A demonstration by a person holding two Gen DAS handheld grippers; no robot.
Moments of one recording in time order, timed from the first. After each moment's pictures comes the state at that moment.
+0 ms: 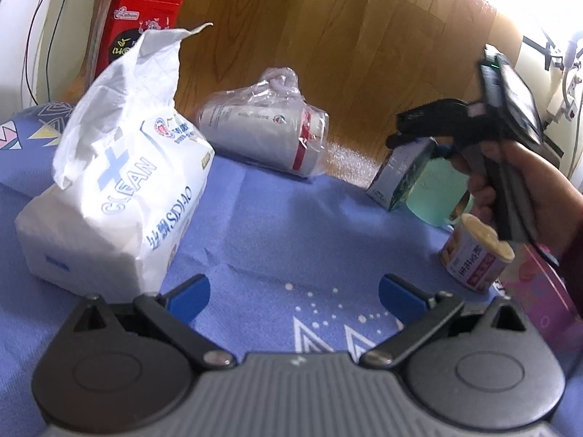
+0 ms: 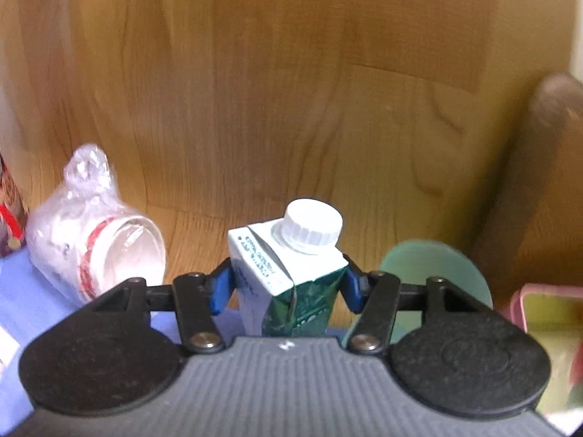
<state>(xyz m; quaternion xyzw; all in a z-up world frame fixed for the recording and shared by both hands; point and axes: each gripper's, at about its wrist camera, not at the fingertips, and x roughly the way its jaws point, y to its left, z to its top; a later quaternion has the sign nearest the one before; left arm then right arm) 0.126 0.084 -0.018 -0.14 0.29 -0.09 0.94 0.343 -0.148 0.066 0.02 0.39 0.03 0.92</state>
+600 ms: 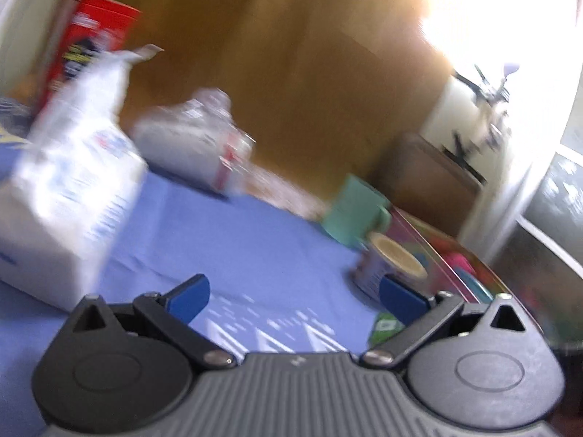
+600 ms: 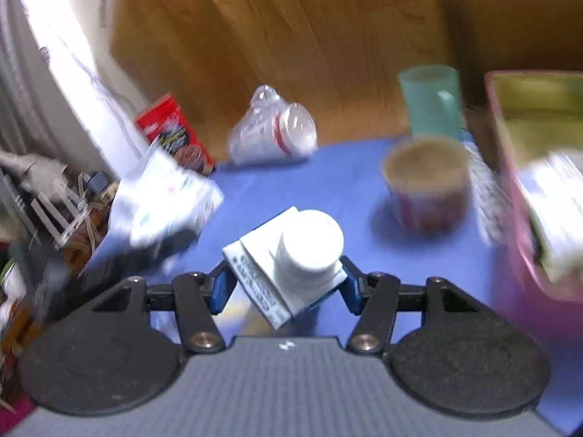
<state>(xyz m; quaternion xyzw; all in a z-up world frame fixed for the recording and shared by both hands) 0.109 0.077 -0.008 -0.19 0.25 -0.23 0.92 0.035 -0.216 0.084 0.18 0.39 0.20 0.88</state>
